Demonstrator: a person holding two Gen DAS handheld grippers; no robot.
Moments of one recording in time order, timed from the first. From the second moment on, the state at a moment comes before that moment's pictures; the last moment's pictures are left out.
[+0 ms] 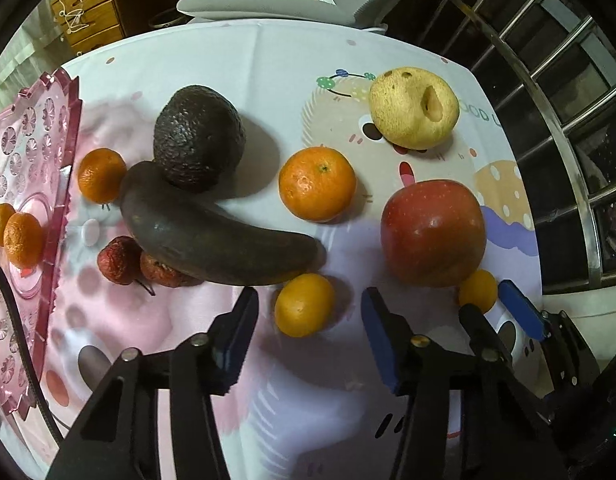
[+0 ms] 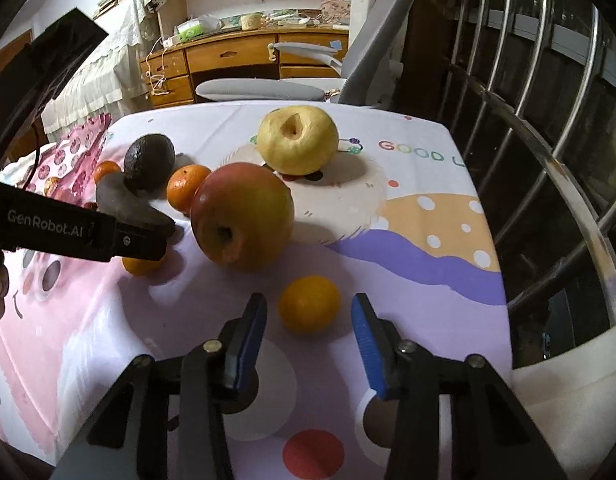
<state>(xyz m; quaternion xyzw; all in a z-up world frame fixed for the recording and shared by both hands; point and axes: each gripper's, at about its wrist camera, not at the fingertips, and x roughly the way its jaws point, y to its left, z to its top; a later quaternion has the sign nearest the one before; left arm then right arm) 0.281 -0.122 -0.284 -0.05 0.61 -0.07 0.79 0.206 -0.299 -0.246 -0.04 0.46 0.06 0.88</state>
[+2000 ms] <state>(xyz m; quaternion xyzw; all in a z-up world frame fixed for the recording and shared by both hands) 0.146 0.100 -0.149 -0.06 0.49 -0.11 0.86 0.130 -0.111 -0.155 -0.02 0.44 0.09 0.89</state>
